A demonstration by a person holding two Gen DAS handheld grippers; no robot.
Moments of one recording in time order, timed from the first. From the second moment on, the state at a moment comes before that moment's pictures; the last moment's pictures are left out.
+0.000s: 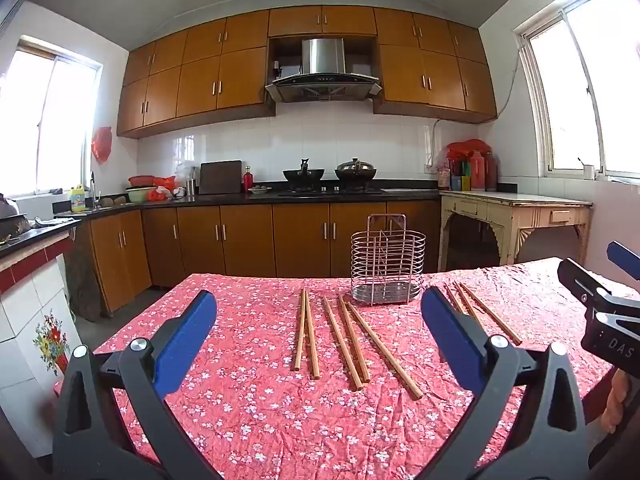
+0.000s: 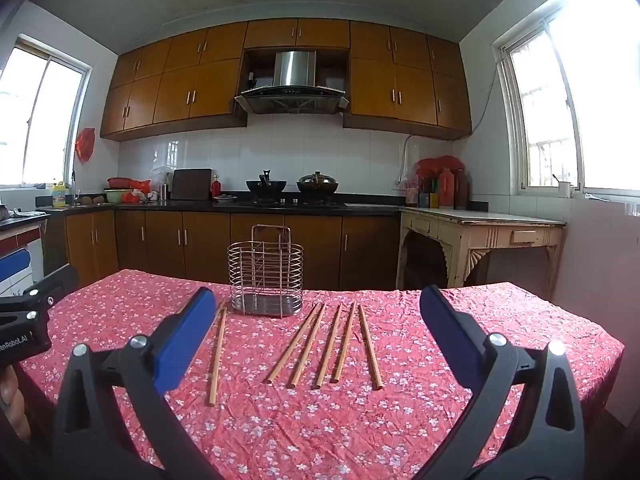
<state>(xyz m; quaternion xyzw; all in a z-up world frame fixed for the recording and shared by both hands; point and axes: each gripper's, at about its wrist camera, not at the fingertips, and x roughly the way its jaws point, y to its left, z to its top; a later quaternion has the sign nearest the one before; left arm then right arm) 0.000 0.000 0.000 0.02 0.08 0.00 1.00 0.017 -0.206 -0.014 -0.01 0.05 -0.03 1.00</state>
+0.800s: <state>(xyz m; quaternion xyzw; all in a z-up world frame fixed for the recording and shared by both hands) -0.004 0.001 0.001 0.01 0.08 0.00 1.00 0.017 -0.206 -0.015 -0.01 0.05 -0.03 1.00</state>
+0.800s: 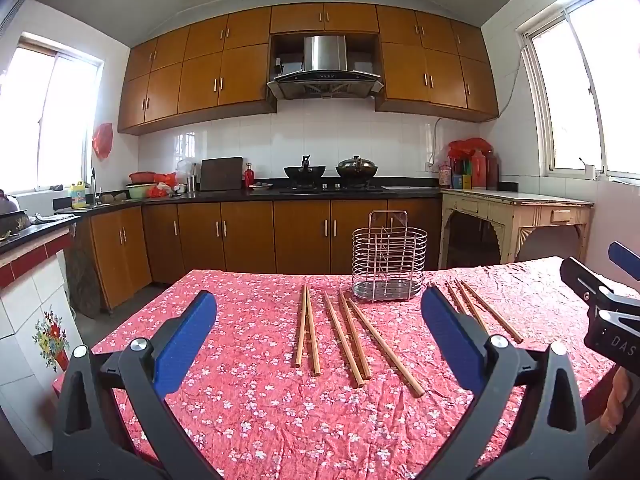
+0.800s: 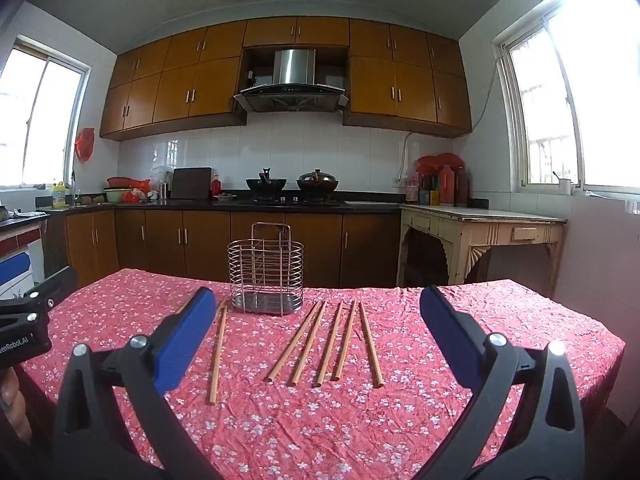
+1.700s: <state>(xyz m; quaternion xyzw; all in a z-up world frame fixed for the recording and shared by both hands) 0.002 0.003 -0.013 0.02 0.08 0.00 1.00 0.022 -0.208 -0.024 -0.01 0.06 -0.03 1.00</state>
